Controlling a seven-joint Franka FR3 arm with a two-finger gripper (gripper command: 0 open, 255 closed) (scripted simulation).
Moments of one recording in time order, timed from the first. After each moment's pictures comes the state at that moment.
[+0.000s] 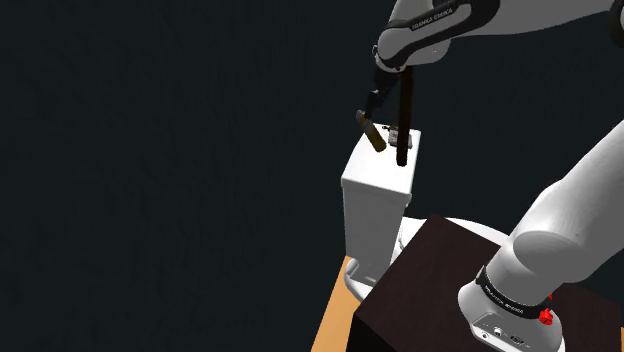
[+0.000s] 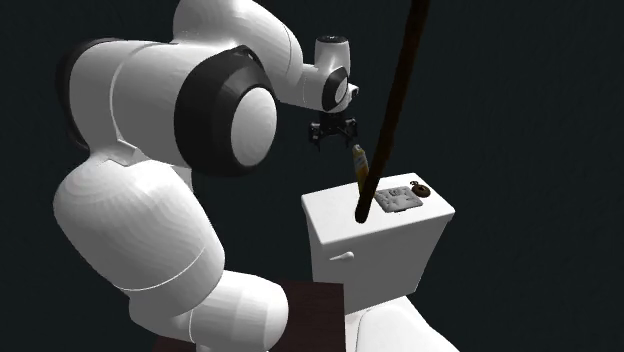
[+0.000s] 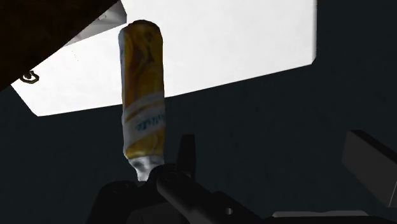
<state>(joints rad) -0.12 -0.13 -0.24 -2.15 0.01 2.27 -0.53</state>
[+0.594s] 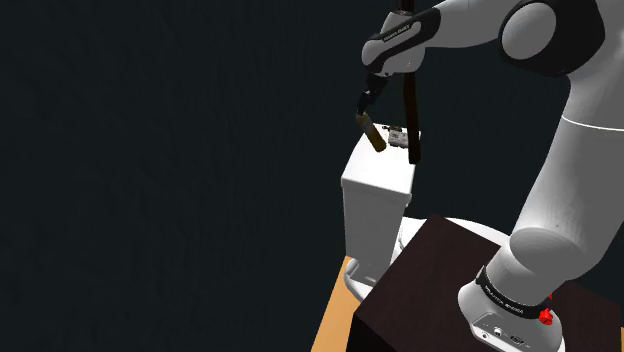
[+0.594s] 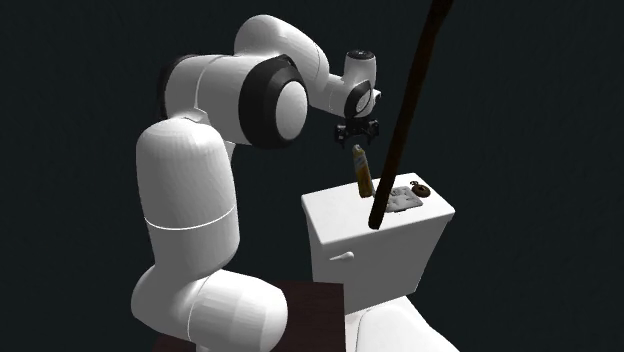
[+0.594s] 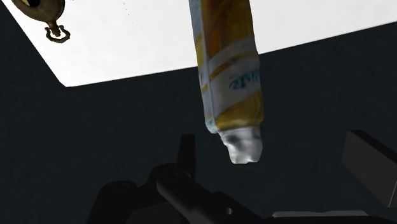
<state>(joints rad) -0.18 0.20 -0.29 -1.88 0.16 2.37 -0.70</state>
